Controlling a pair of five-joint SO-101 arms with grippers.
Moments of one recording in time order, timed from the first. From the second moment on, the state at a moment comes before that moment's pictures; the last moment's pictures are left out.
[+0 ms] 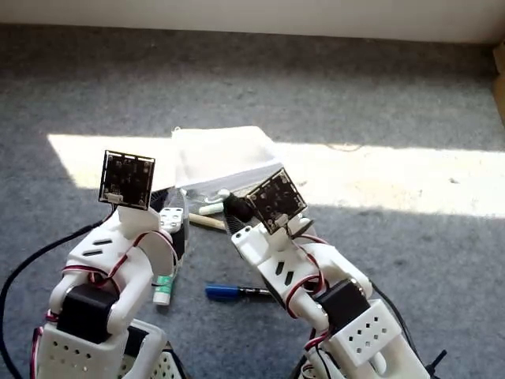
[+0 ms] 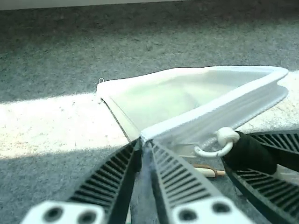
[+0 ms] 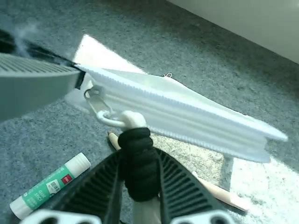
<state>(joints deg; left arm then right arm) 8.9 -75.4 53.5 65.1 12.5 -37.4 -69.8 65.3 38.0 7.6</state>
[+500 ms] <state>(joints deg) 2.8 -75.6 53.5 65.1 12.5 -29.5 -69.8 65.3 38.0 7.7</state>
